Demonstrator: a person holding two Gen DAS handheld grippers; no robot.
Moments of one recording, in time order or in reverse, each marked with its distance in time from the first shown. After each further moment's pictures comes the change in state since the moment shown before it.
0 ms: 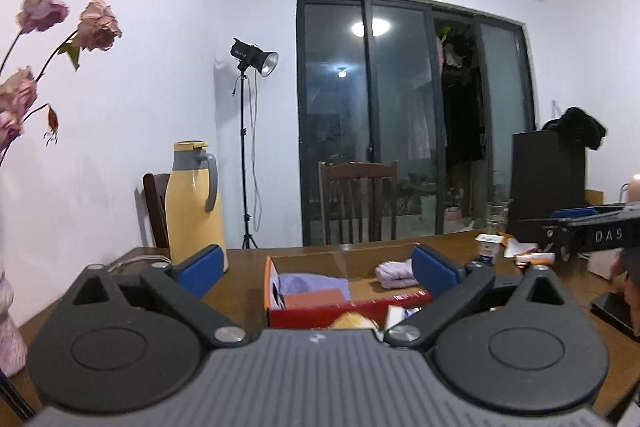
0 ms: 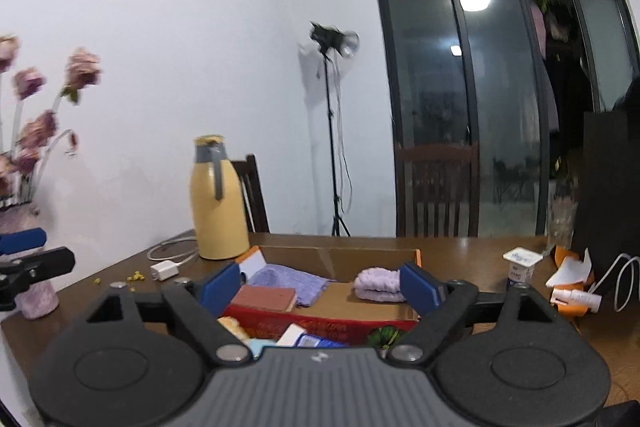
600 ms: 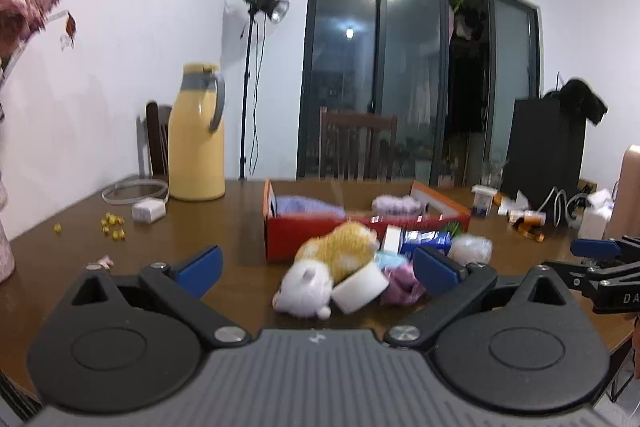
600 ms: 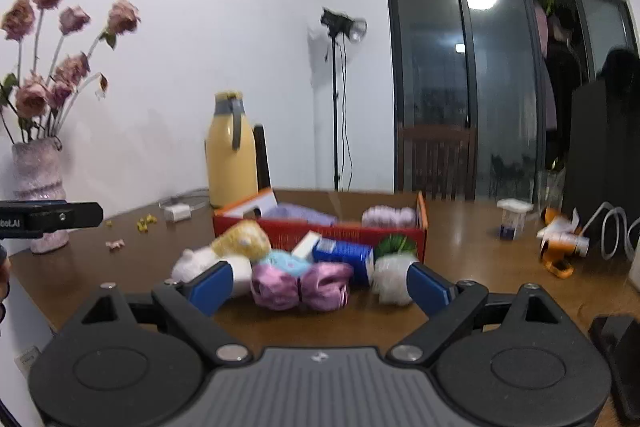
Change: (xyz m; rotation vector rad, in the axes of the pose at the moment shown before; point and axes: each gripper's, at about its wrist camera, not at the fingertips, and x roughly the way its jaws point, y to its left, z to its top) left arm 0.003 0.015 -0.061 -0.091 0.159 -0.013; right arm -0.033 0.024 -0.089 -0.016 0.093 -0.019
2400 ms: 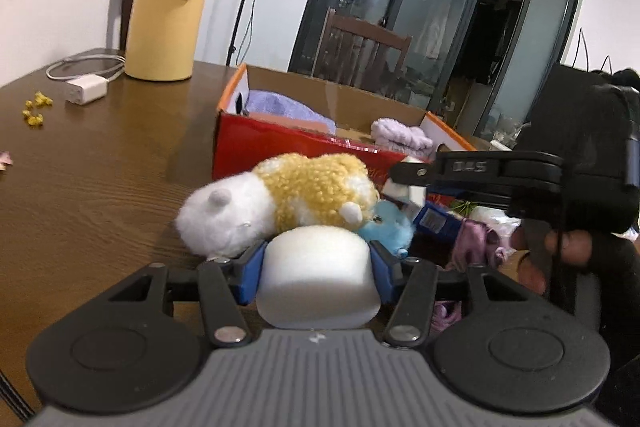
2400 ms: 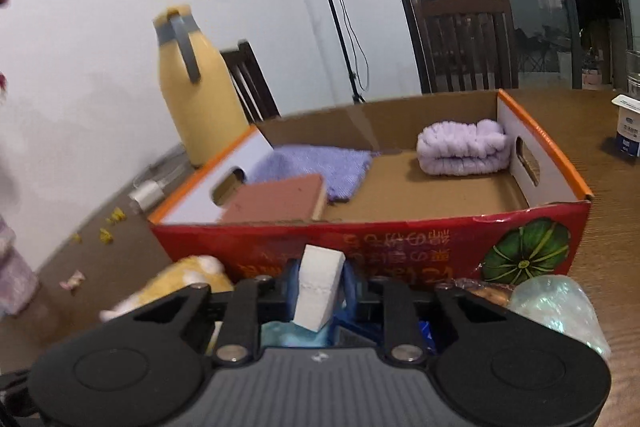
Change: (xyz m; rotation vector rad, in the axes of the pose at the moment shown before) left arm 0.136 0.004 -0.010 -0.213 0.275 -0.062; right arm 0.232 -0.014 0.044 0.234 0.251 0.130
